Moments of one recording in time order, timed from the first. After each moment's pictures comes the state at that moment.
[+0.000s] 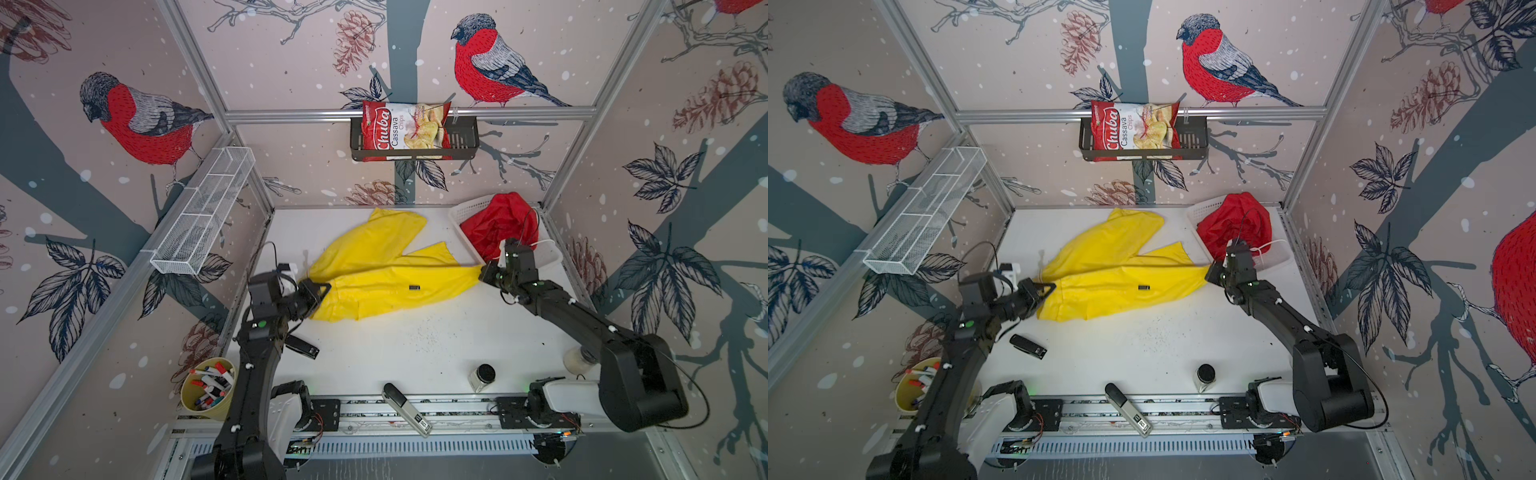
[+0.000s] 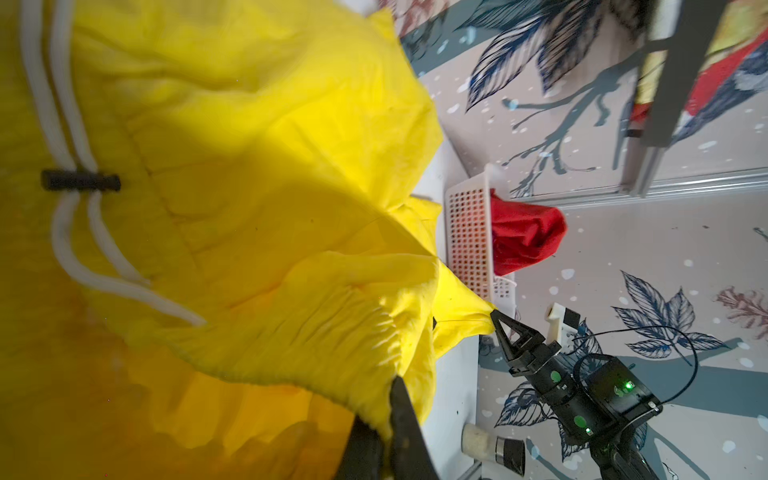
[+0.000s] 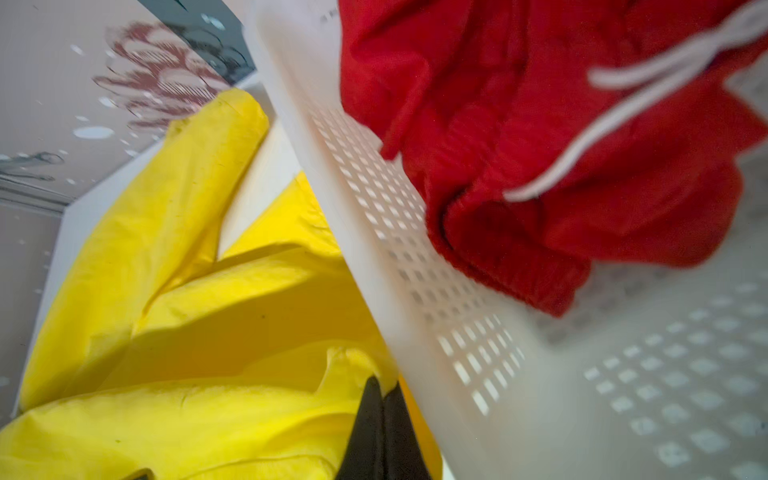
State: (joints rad) left arm 0.20 0.82 0.50 -0.39 0.75 -0.75; right arm 0.27 1.32 0.69 -0.12 -0.08 0.53
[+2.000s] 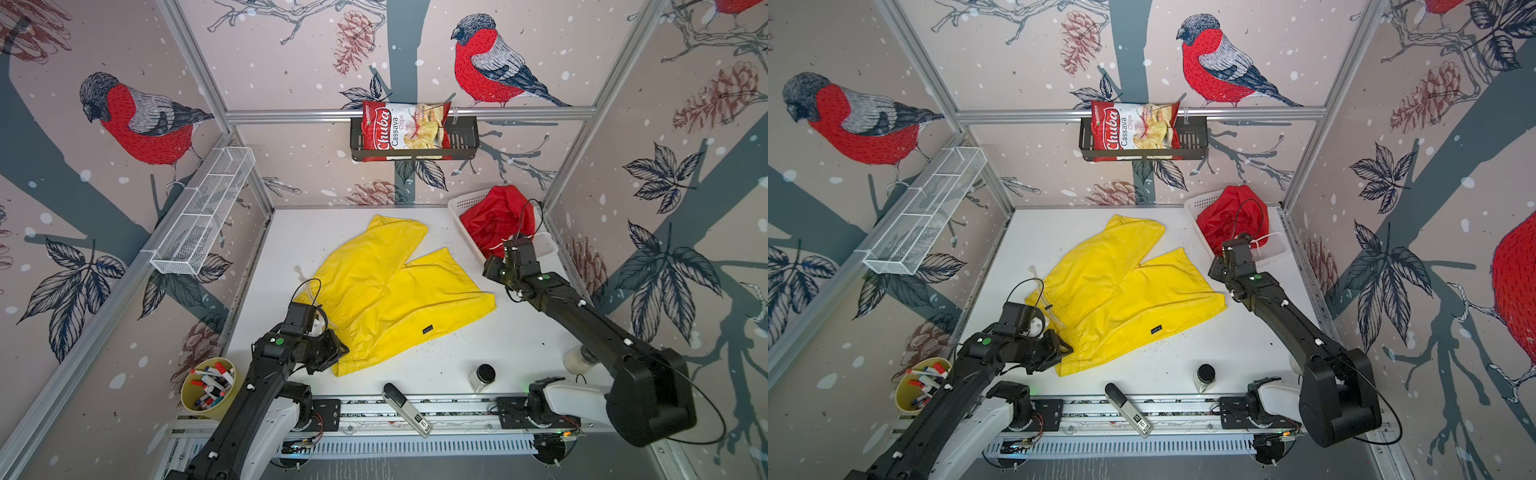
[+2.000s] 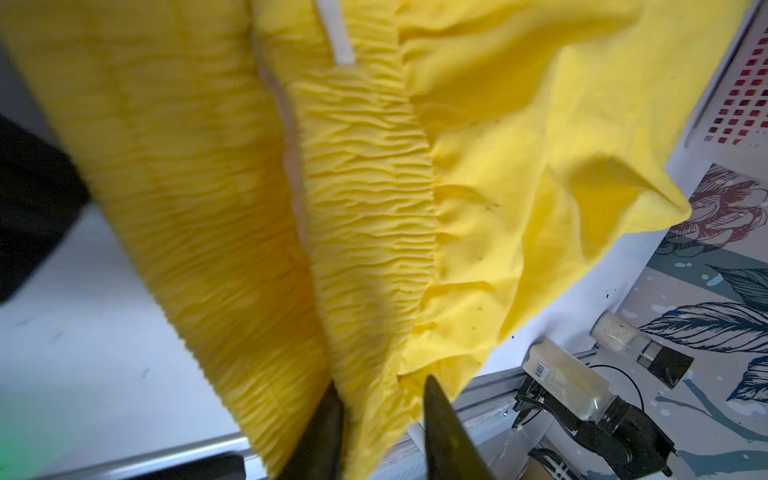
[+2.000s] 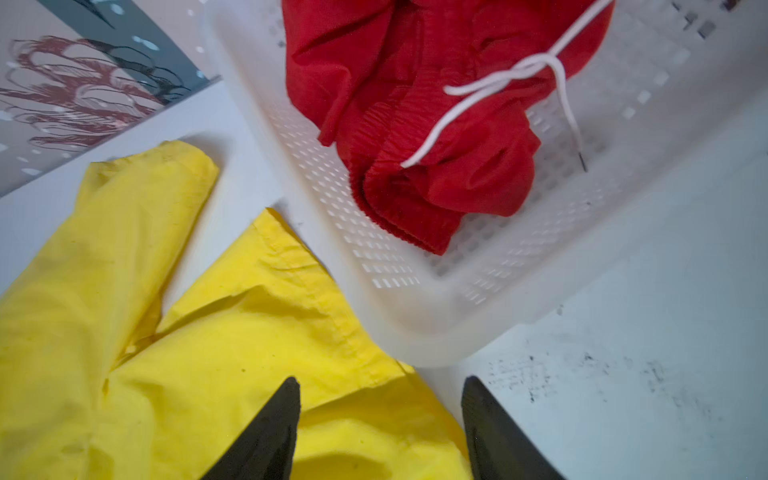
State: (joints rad) left arm -0.18 0.75 0.56 -1.00 0.46 -0.72; right arm 0.36 1.27 0.88 -0.37 0.18 0.51
